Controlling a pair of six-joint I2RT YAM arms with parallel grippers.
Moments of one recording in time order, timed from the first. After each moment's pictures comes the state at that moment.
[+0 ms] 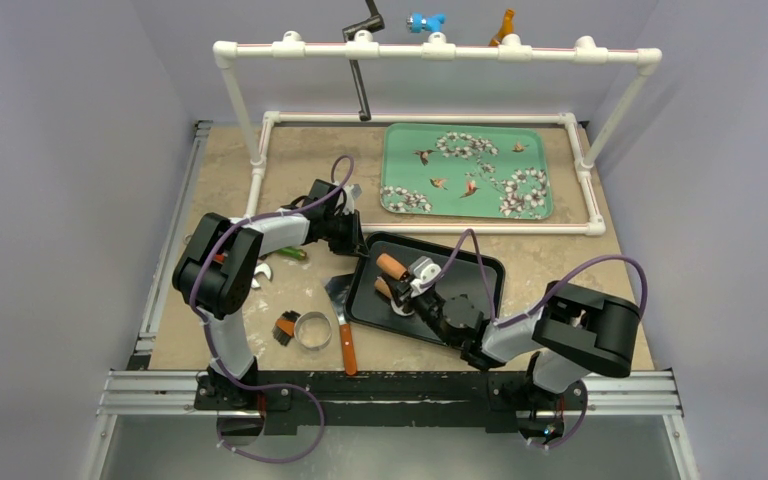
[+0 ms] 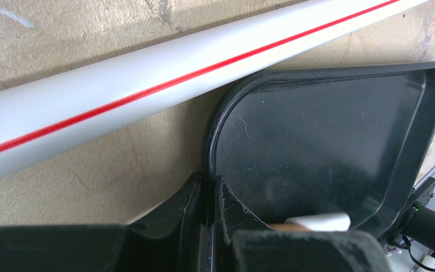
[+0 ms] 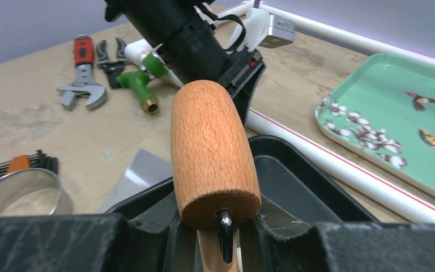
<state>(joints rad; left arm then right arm) -0.42 1.87 1.05 -0.17 0.39 -0.45 1.14 1.55 0.28 1.31 0.47 -0.05</state>
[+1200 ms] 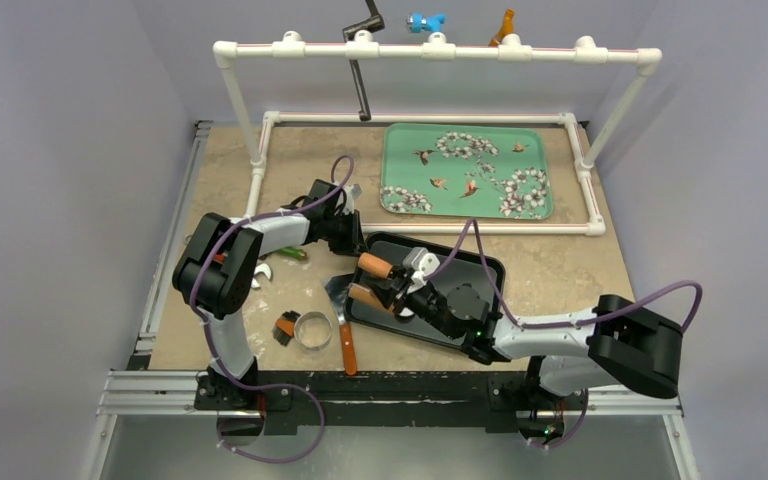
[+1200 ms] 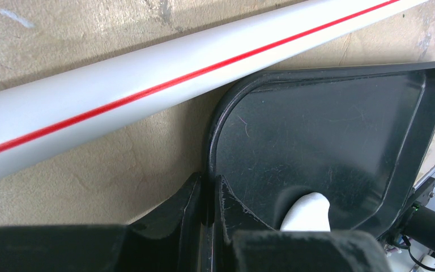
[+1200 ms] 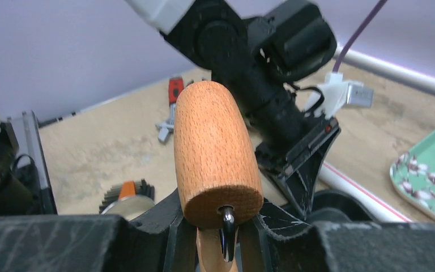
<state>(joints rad) -0.42 1.87 1.05 -0.17 0.39 -0.45 1.16 1.31 0.37 1.03 0.24 0.06</state>
